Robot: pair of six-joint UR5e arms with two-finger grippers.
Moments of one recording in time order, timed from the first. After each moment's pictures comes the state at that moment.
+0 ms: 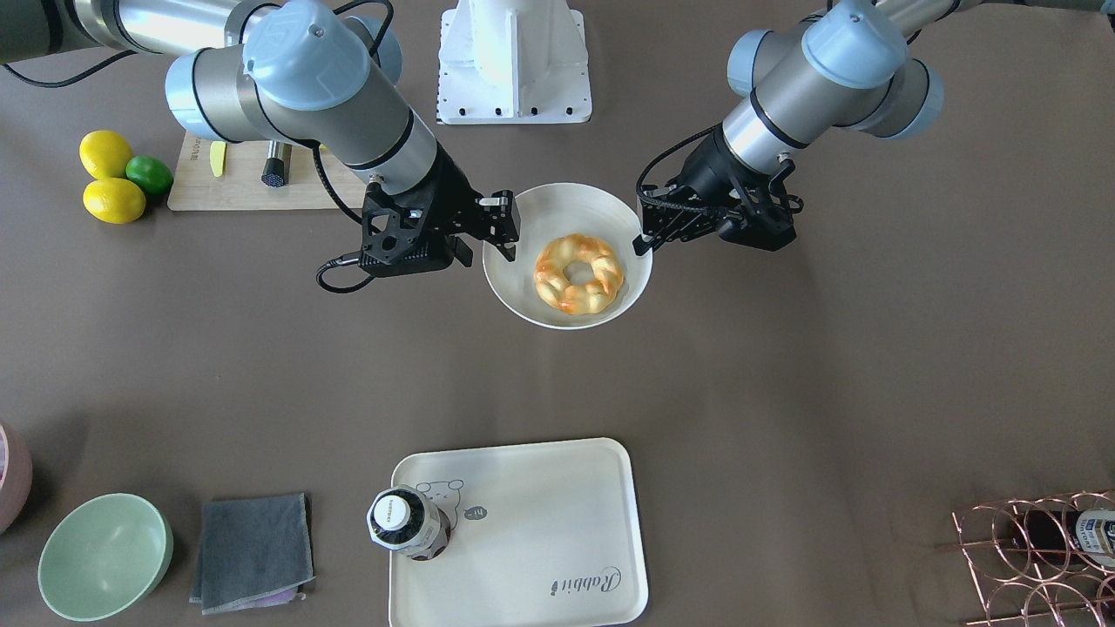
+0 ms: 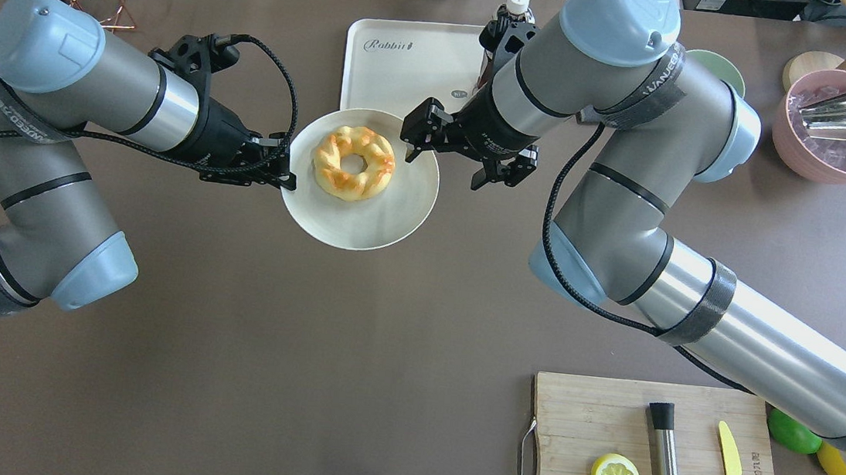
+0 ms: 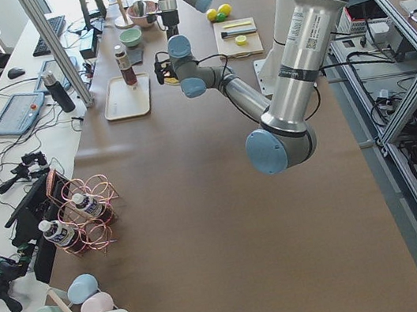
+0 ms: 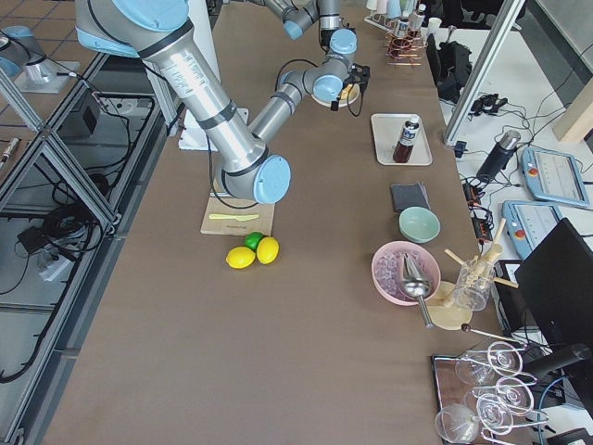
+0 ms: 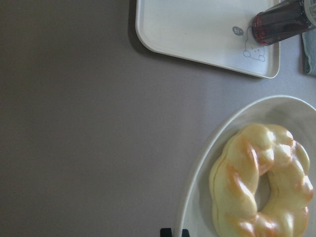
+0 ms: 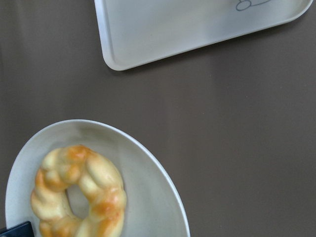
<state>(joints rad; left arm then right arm) -0.75 -2.01 -1.77 -2.13 -2.16 -1.42 0.72 -0.84 1.65 -1.30 2.20 1.37</state>
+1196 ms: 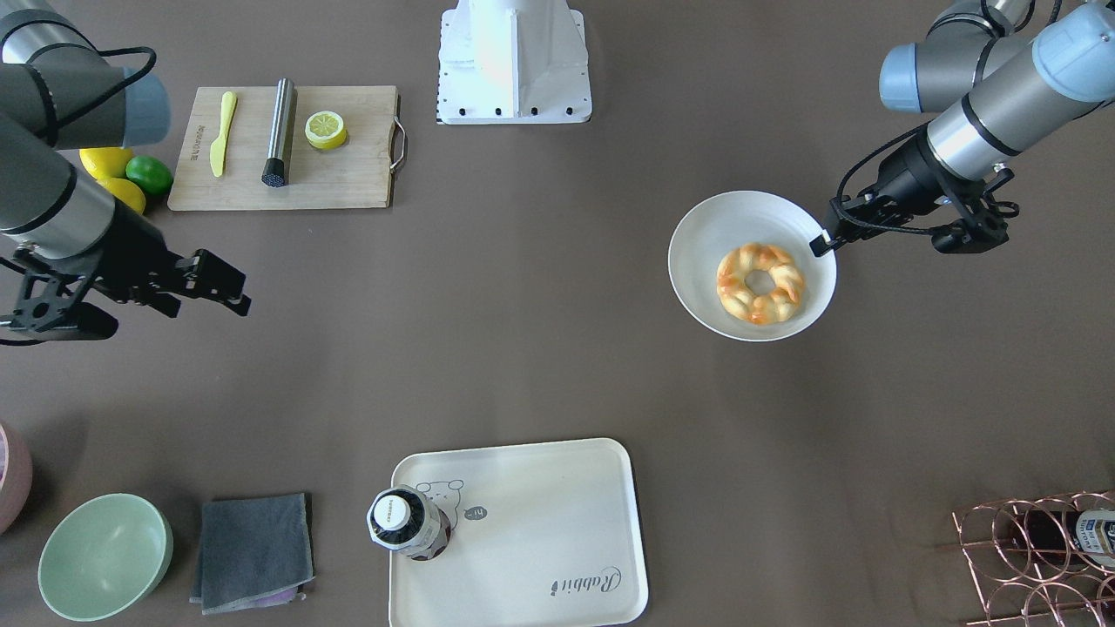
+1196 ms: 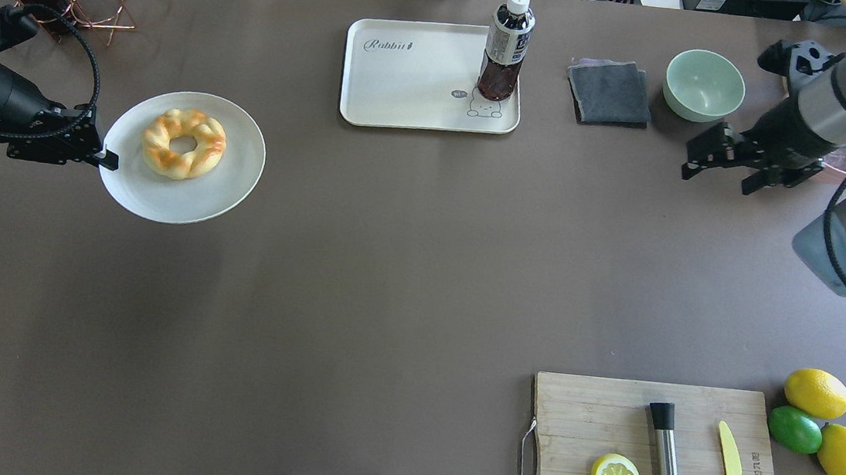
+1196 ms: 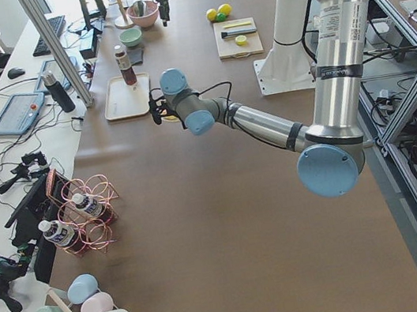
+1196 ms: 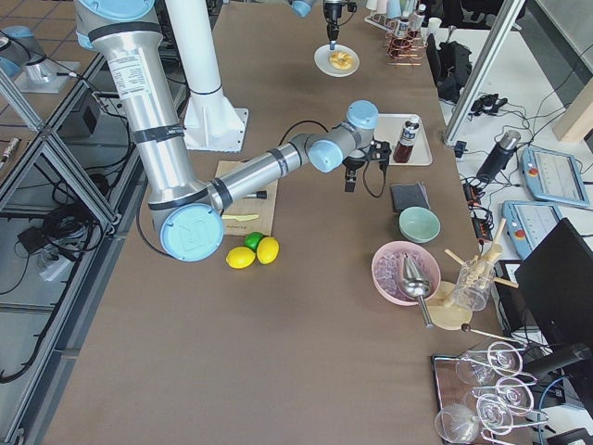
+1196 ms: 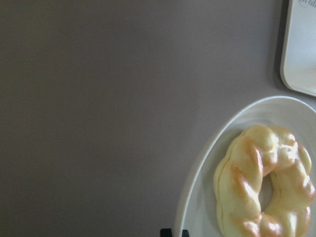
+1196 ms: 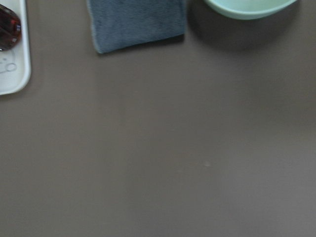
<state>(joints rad) -1.00 -1.70 -1.81 -2.15 -2.39 -1.28 1.04 -1.30 1.75 -1.38 2.32 0.87</state>
